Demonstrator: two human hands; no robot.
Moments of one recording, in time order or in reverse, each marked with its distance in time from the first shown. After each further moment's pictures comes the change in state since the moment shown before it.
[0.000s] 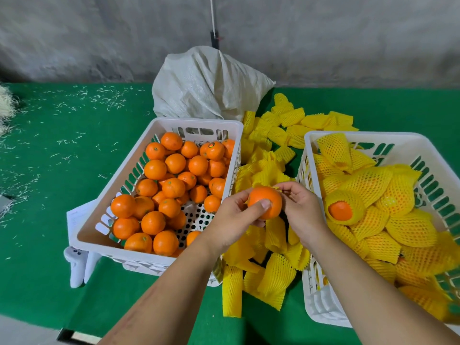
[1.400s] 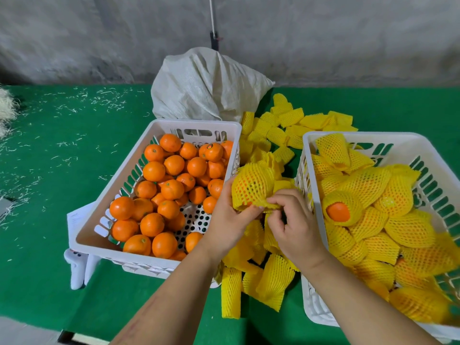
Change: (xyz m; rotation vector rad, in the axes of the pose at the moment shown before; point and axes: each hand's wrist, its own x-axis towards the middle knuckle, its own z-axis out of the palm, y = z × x) left_hand 0.002 -0.012 0.001 -0.015 0.163 0.272; right_hand -0.031 -0.005 0.005 -0.447 0.101 -0.847
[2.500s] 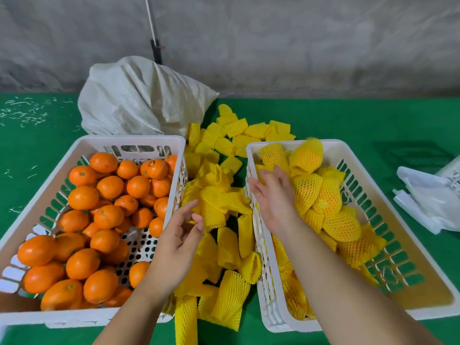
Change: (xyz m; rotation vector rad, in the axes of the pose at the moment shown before) left_hand -0.005 -0.009 0.001 0.160 -0.054 0.005; right_hand 0.068 0.059 -0.040 0.894 0.405 1.102
